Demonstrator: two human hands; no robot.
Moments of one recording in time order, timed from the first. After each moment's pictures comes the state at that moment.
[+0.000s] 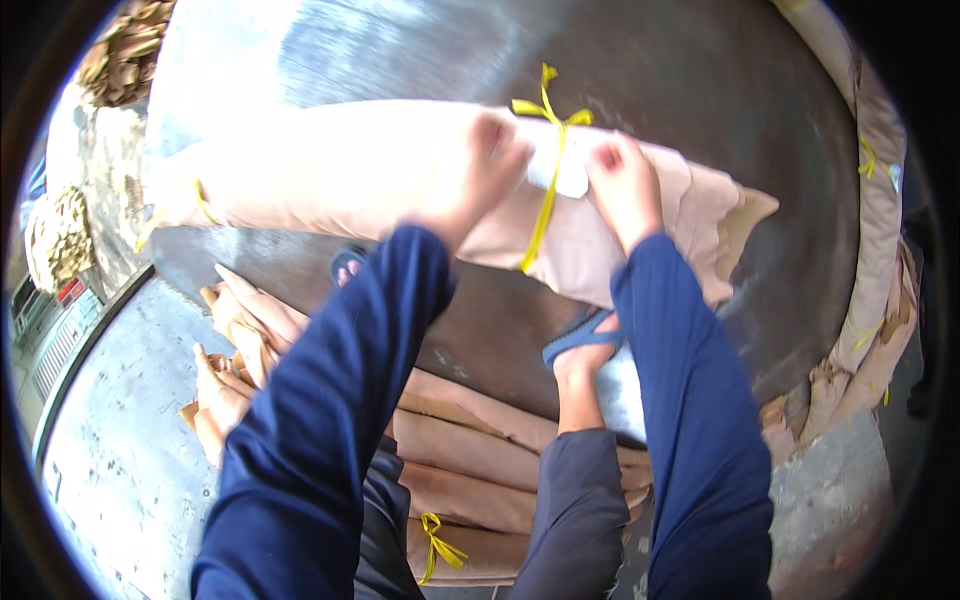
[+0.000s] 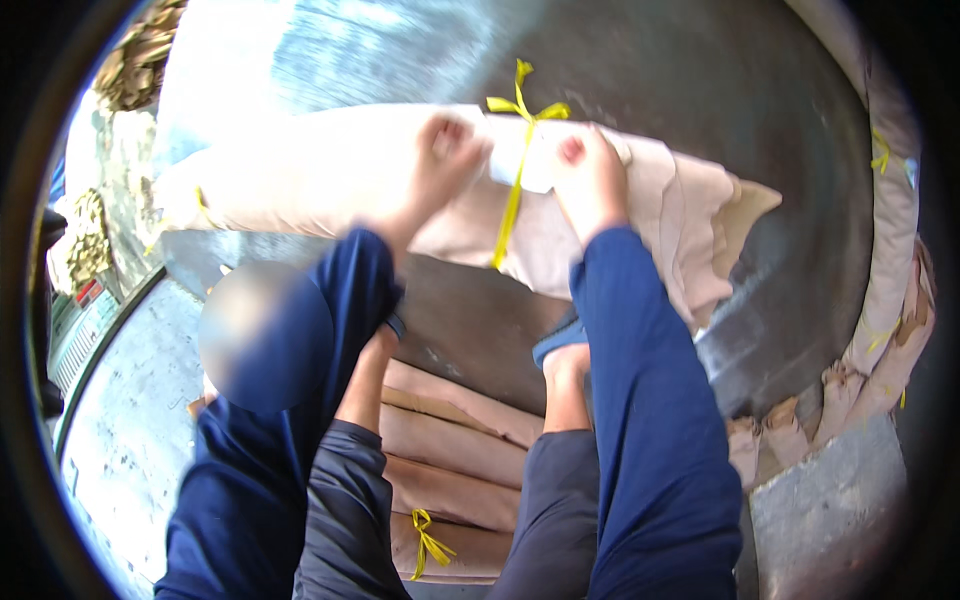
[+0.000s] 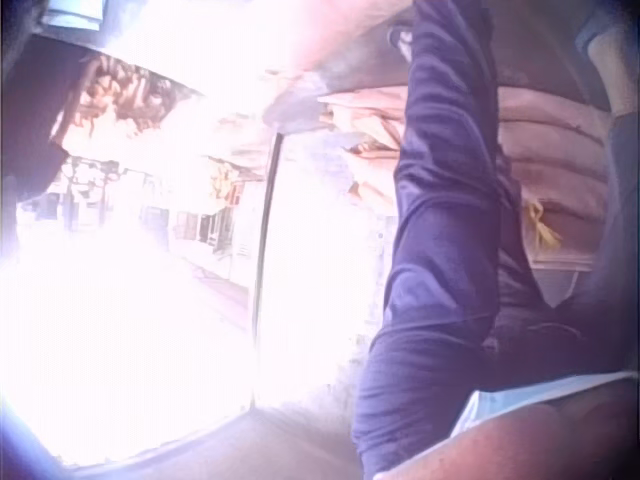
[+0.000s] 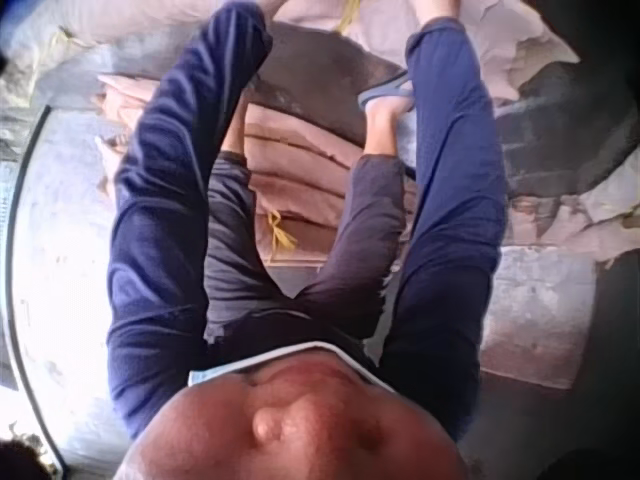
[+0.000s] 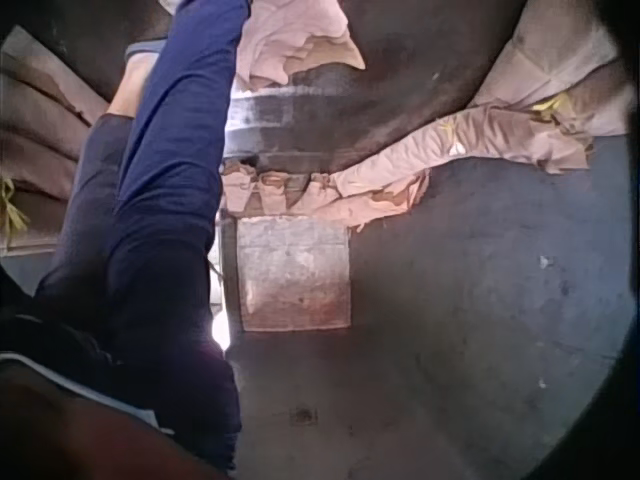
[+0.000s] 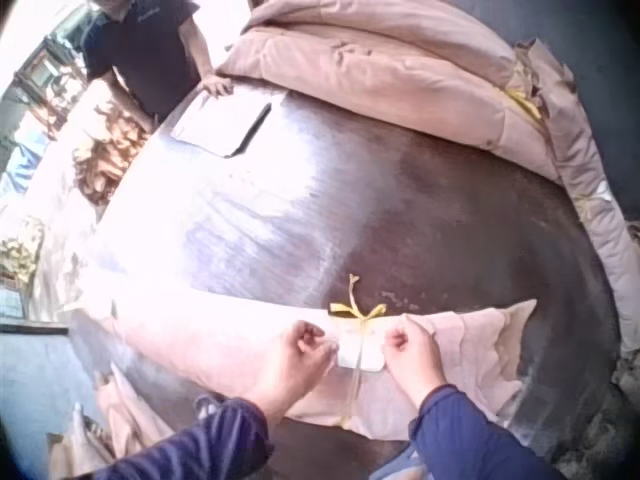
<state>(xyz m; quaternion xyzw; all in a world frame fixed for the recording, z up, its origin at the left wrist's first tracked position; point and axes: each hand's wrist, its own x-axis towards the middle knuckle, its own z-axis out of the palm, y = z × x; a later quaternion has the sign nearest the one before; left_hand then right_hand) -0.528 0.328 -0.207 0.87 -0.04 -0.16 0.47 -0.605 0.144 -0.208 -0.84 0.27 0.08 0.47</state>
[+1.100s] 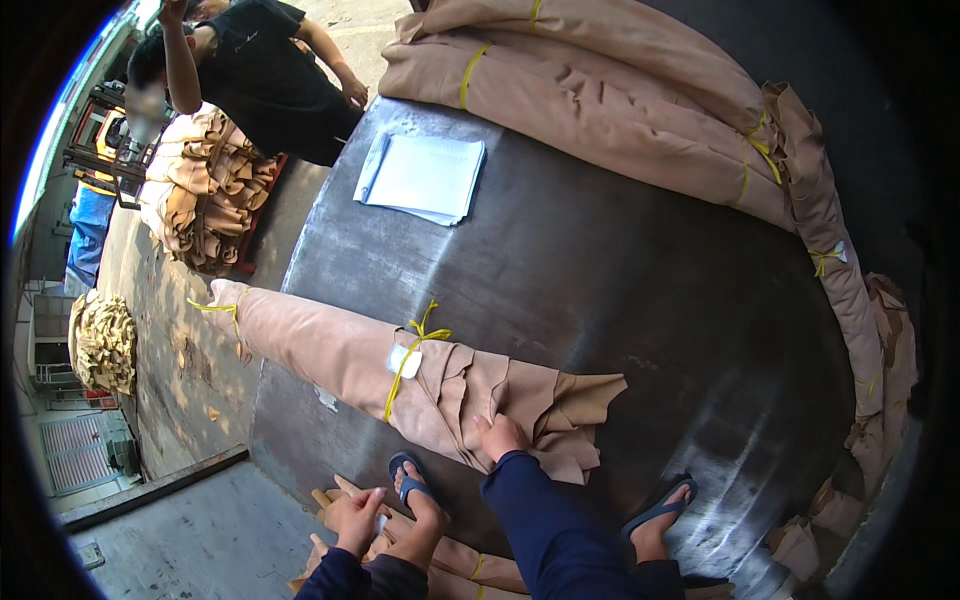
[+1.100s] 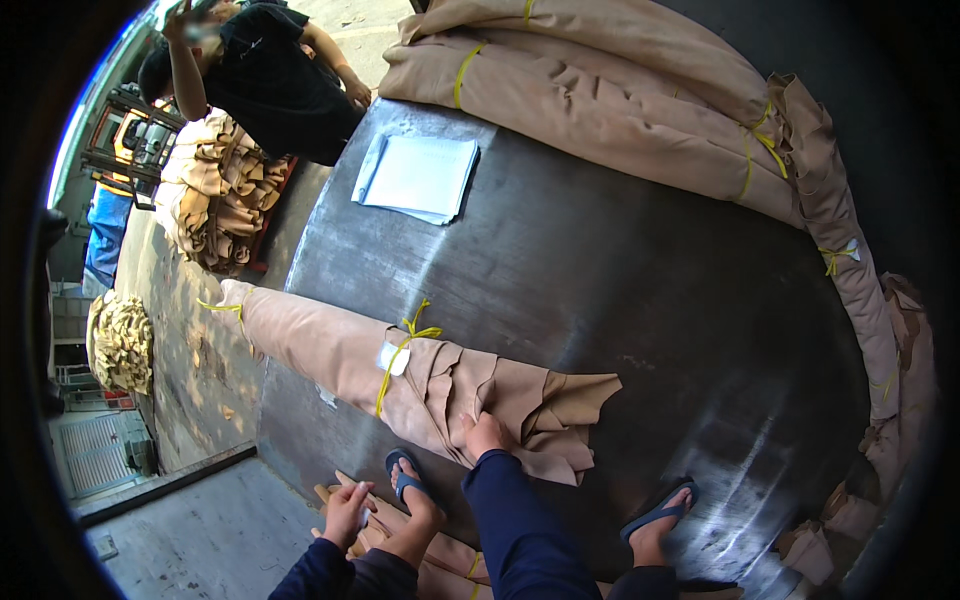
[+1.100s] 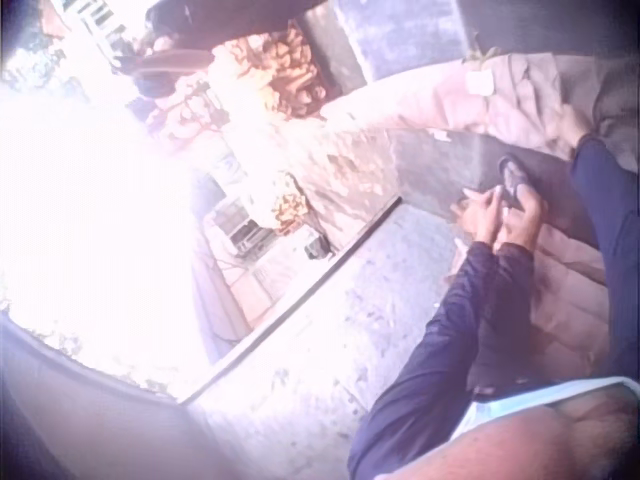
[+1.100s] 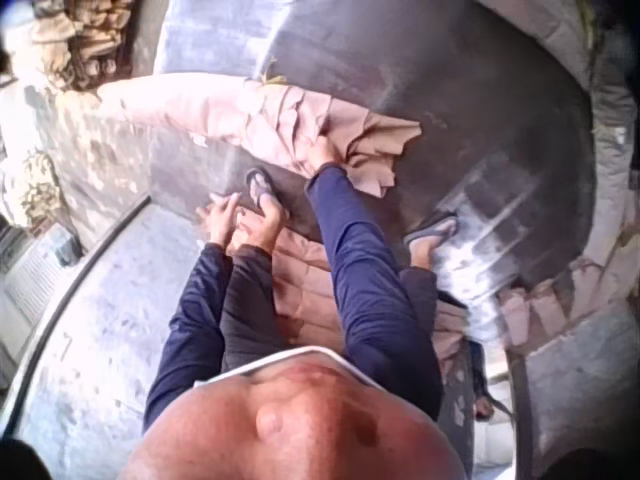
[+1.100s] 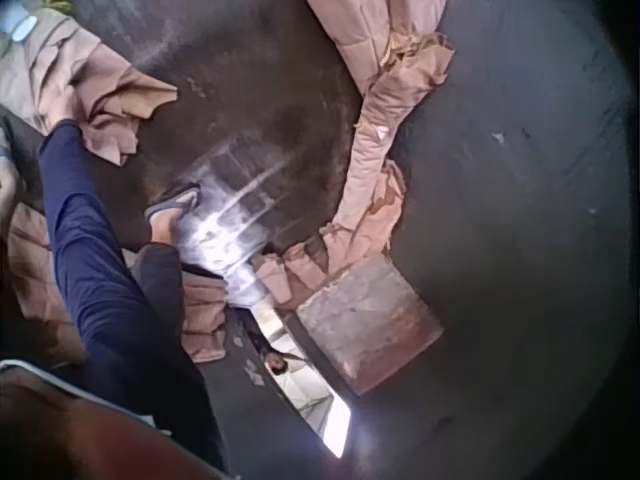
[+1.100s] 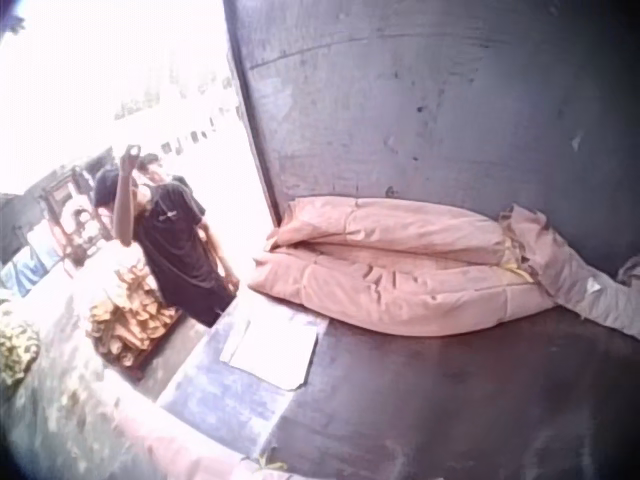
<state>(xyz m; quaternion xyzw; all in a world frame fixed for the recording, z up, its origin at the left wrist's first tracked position) -0.490 0.699 -0.014 0.73 0.32 -0.36 0.50 -0.483 0.427 -0.167 -0.78 0.38 0.29 0.42</state>
